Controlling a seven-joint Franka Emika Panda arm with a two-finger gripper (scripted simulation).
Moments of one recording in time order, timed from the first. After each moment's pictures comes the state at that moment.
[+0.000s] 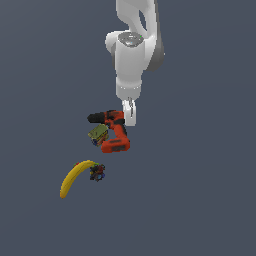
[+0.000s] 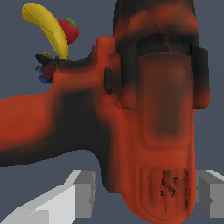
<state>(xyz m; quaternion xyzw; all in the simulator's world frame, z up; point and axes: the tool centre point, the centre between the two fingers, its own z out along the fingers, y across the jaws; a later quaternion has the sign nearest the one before) -0.086 -0.004 0.201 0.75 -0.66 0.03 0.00</state>
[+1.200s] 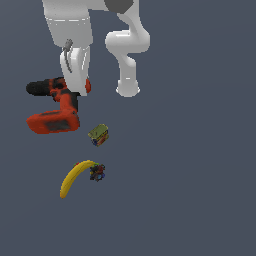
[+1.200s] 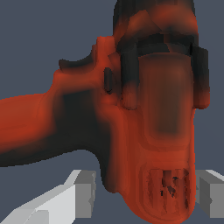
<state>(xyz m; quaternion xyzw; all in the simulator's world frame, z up) -0.045 -0.132 0.378 0.75 -0.66 0.03 0.00</state>
